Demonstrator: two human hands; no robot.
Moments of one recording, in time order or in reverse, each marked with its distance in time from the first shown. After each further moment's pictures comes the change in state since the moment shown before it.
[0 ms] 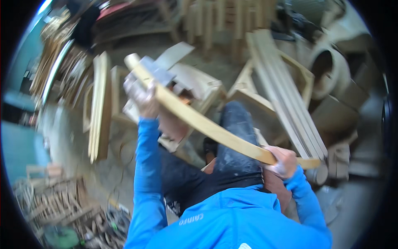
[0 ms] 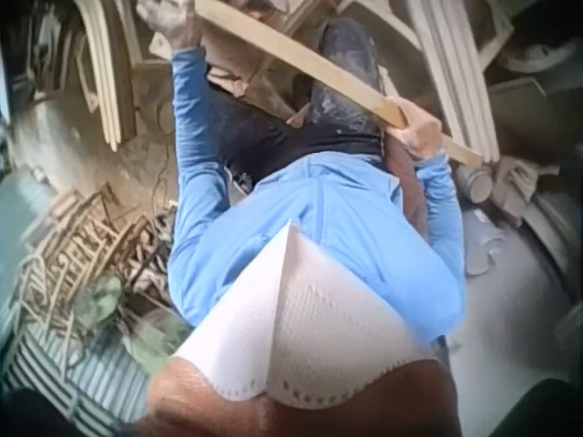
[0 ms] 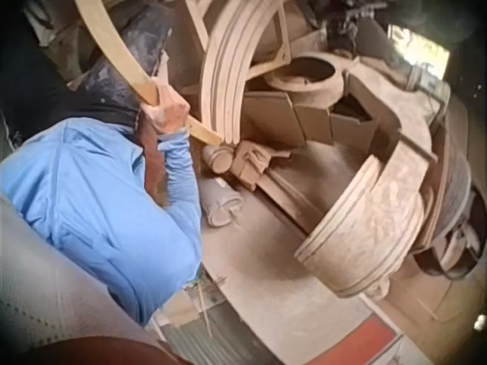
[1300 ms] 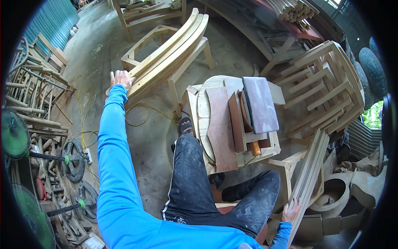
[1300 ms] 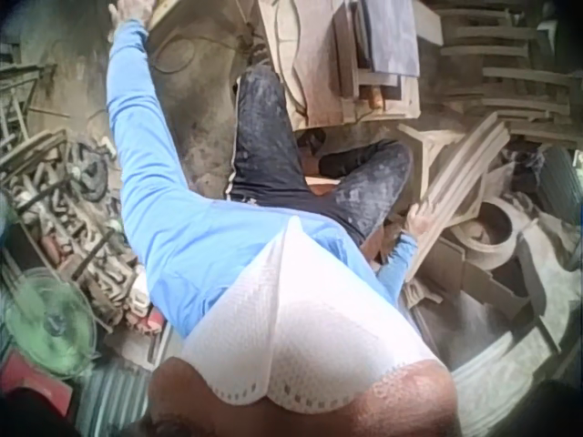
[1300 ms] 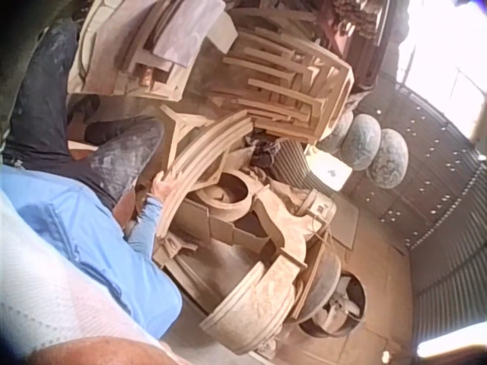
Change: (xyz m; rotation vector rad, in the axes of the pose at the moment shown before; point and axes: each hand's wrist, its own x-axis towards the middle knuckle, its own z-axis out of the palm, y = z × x) left_hand -0.035 -0.405 -0.295 1.124 -0.514 -0.661; right_hand 0.069 0.139 0.080 -0.436 0.122 0.261
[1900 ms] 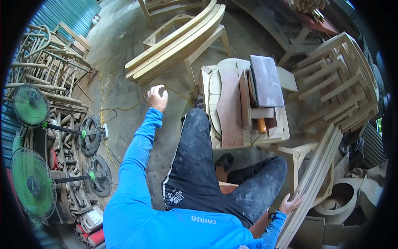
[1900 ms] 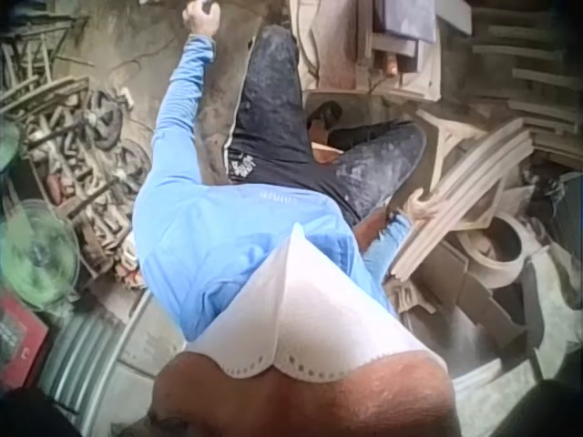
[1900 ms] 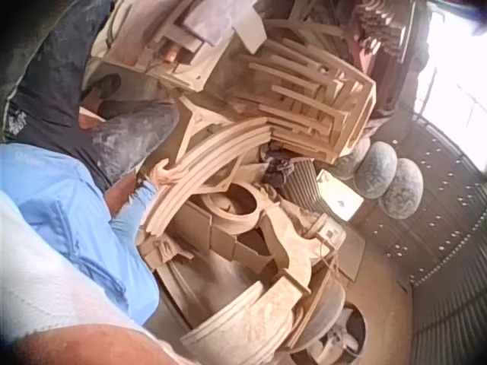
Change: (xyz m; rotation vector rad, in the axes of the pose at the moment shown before) left_hand -0.231 0.080 0.043 -0.703 0.424 -0.113; right_hand -0.014 0.043 0.071 -0.116 0.249 0.031
